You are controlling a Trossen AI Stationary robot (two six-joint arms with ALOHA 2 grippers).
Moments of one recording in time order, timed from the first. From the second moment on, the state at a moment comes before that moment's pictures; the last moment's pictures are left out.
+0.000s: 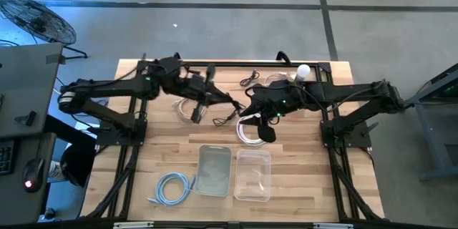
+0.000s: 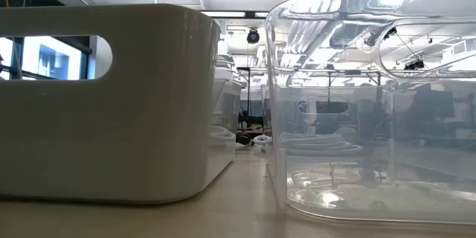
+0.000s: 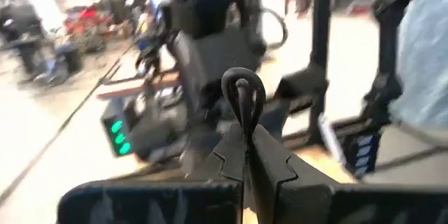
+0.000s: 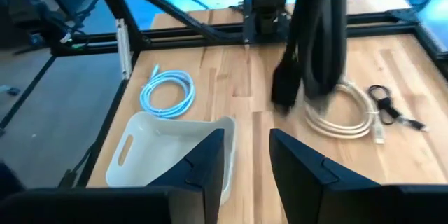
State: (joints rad) left arm 0.12 1.24 1.24 0.02 0.33 0.15; right arm 0.06 1.41 1.41 -0.51 -0.06 0.13
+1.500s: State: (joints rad) left arm -0.62 1.50 1.04 -0.16 -0.69 -1.15; right arm 0.07 0.89 1.41 -0.90 -0.10 -0.01
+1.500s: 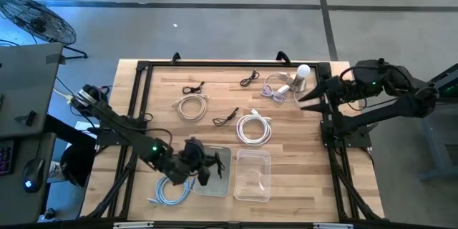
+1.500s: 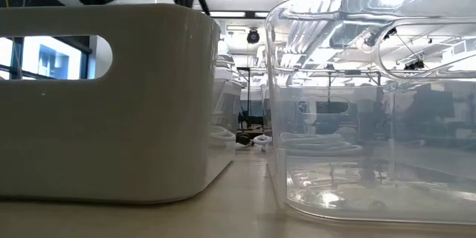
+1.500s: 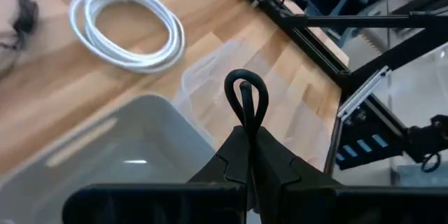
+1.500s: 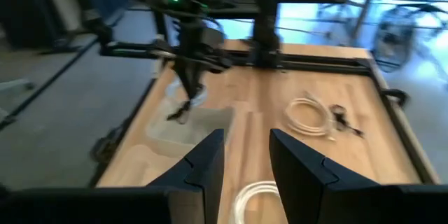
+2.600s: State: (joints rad) left arm -0.54 1.53 1.04 -0.41 -0.33 -1.31; right arm 0.07 0.89 1.41 -0.92 -0.16 -0.05
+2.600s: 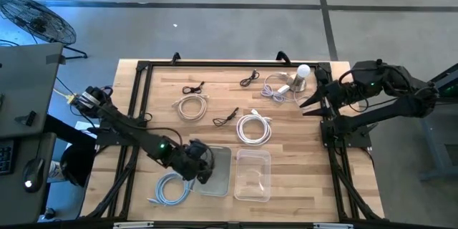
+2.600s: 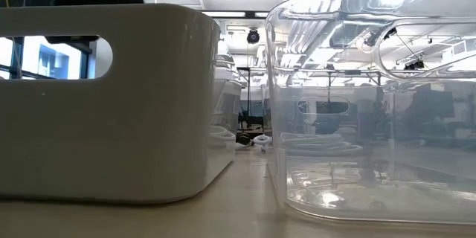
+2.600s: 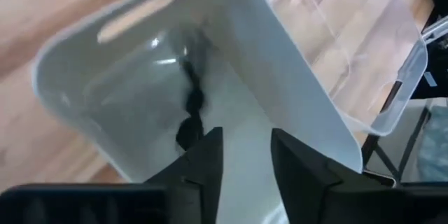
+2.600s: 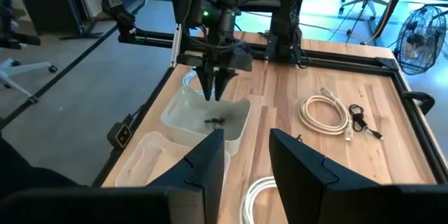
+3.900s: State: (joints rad) left arm -0.25 0.95 1.04 -0.53 -0.36 -0.60; right arm -0.19 1.17 1.41 -1.09 0.09 0.00
